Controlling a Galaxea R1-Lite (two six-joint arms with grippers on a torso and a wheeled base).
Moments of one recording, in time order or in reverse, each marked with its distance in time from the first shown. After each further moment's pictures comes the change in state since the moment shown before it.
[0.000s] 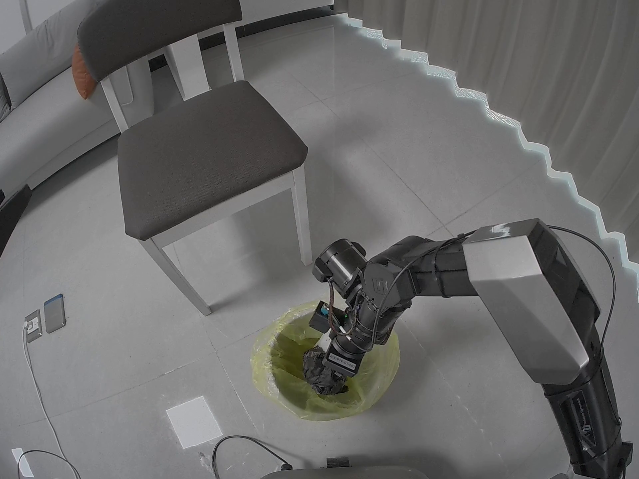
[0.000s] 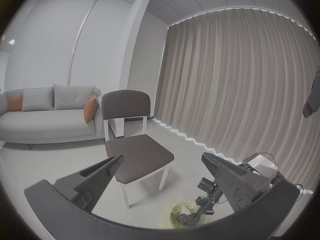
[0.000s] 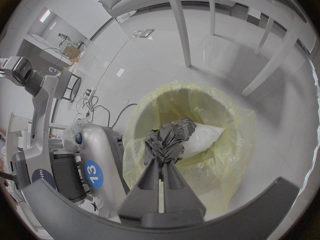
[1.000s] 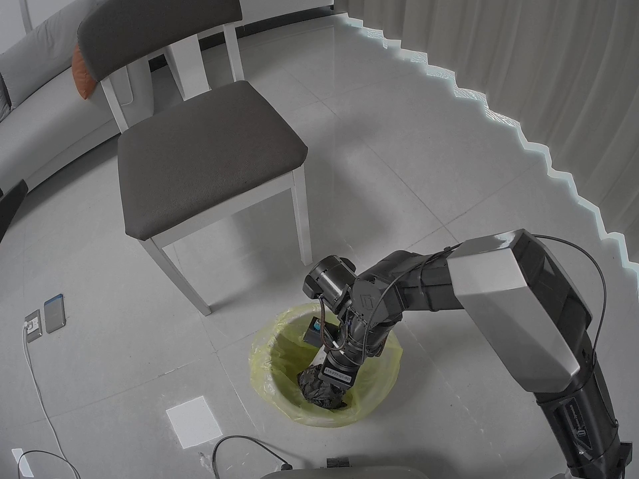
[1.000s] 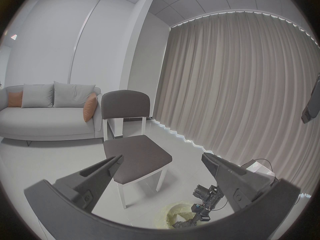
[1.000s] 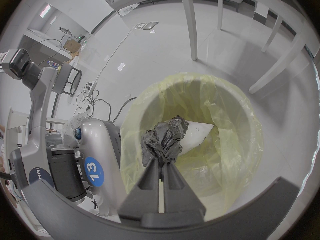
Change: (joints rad) left arm 0.001 -0.005 -0.006 -0.001 -0.008 -0.031; right arm 0.032 0.028 0.016 0.000 -0.033 0.004
